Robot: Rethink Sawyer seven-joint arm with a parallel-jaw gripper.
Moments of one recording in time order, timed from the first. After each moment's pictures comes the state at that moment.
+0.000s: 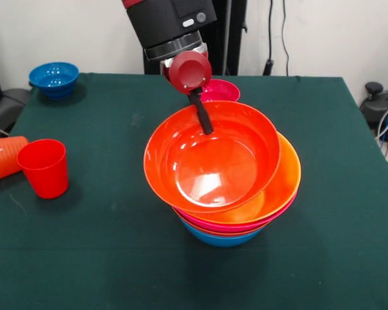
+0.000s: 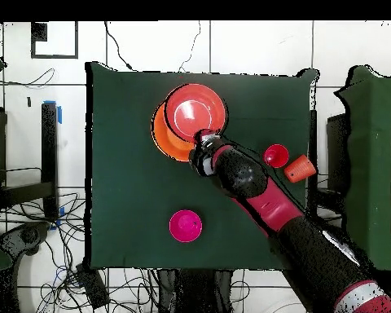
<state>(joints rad) -0.80 -0.65 0.59 2.04 0.35 0.10 2.30</state>
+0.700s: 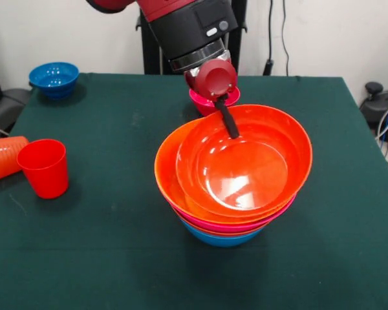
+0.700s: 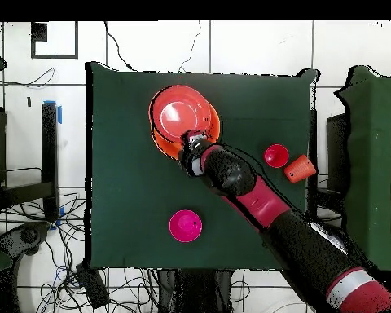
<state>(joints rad) -0.80 -0.59 0.65 2.04 0.32 0.10 2.30</state>
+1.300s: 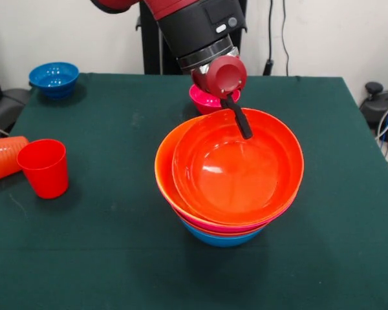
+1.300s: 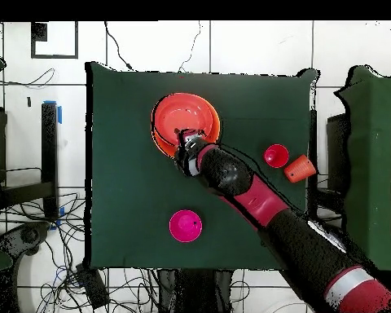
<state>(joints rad) -0.80 -0.60 0.65 2.04 0.30 0.10 2.30</state>
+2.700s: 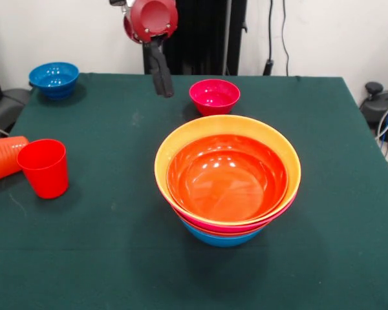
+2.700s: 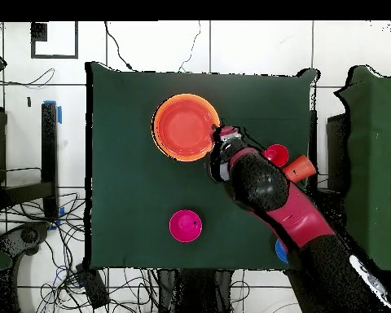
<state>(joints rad) -0.81 -0.86 0.53 2.07 0.30 0.13 2.30</state>
